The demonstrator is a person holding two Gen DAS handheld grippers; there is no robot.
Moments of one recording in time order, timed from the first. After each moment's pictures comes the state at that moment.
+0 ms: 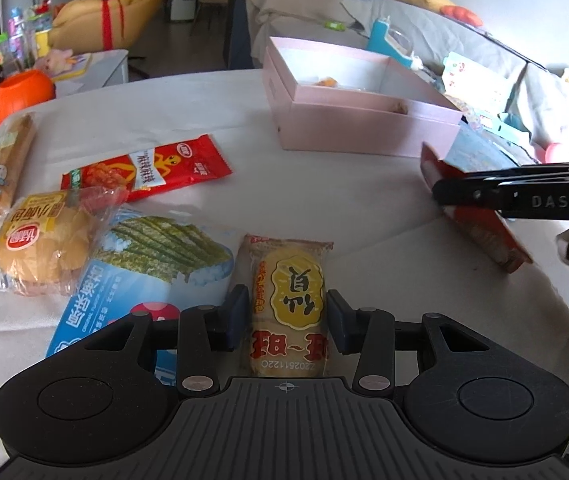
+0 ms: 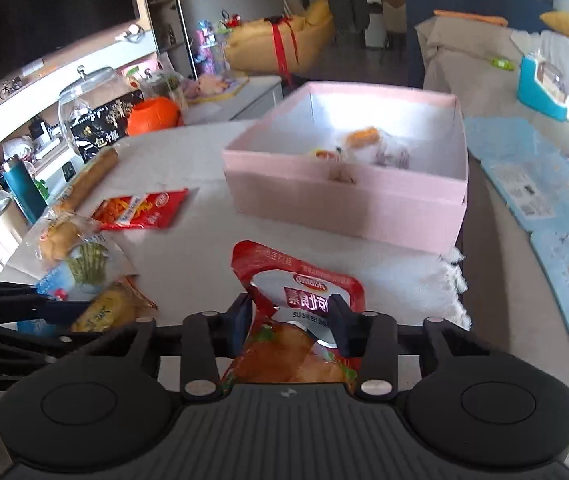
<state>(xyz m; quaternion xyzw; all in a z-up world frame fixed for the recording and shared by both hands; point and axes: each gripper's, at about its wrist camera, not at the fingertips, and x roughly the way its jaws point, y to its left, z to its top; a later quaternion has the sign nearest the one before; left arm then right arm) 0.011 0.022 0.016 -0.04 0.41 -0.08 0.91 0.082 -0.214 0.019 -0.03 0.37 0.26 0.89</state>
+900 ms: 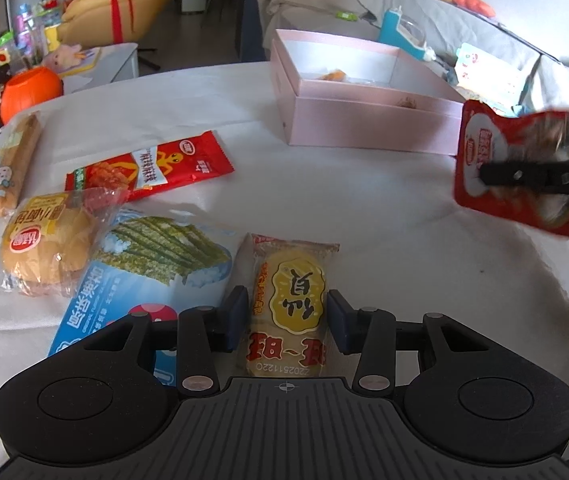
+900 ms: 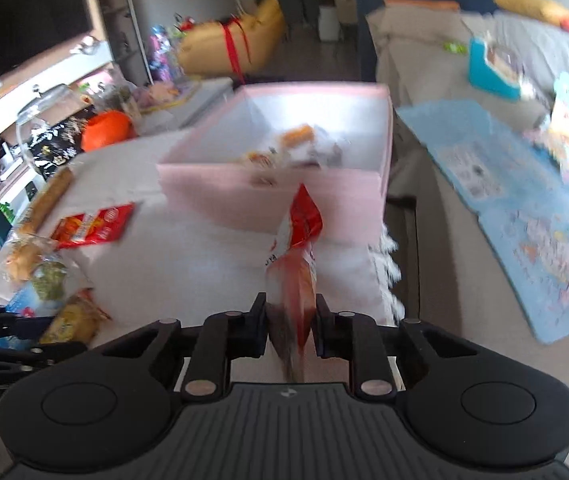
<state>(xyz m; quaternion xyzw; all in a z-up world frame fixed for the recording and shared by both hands) 0.016 0.011 0.018 -0.03 0.43 -0.05 0.90 0.089 -0.243 0.030 -0.02 0.38 0.21 0.90</state>
